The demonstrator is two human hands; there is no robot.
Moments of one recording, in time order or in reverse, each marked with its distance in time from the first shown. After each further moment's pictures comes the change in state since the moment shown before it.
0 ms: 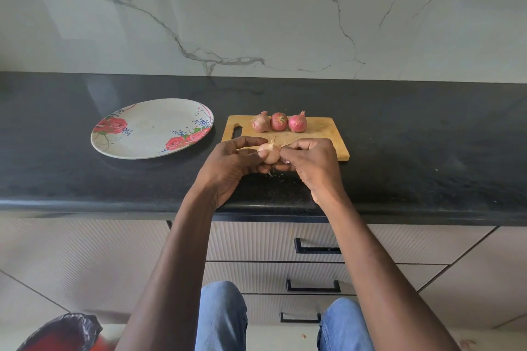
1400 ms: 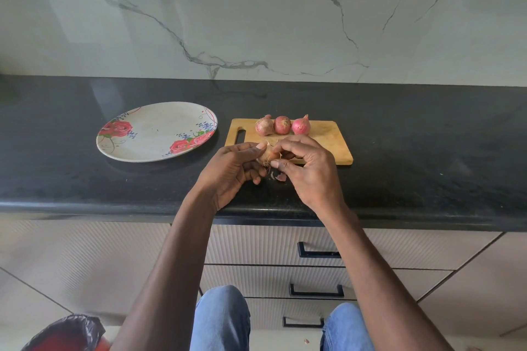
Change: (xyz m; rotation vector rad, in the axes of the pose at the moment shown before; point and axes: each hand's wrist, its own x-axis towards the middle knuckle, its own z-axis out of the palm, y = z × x) left_hand 0.003 0.002 -0.006 -0.045 -0.058 -0.039; right_hand -0.007 0.017 0.001 -0.138 -0.095 -0.493
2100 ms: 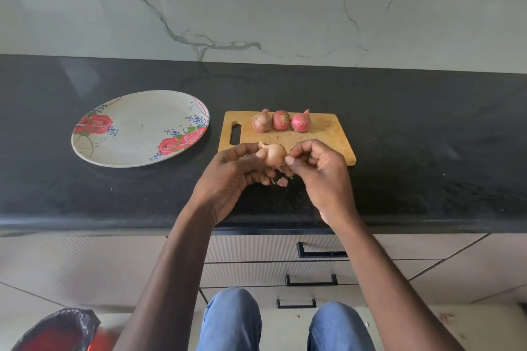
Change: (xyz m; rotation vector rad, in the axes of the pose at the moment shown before) left_hand 0.005 -0.005 -0.004 -0.039 0.027 0.016; right_hand 0.006 -0.004 -0.005 0.115 0.072 0.389
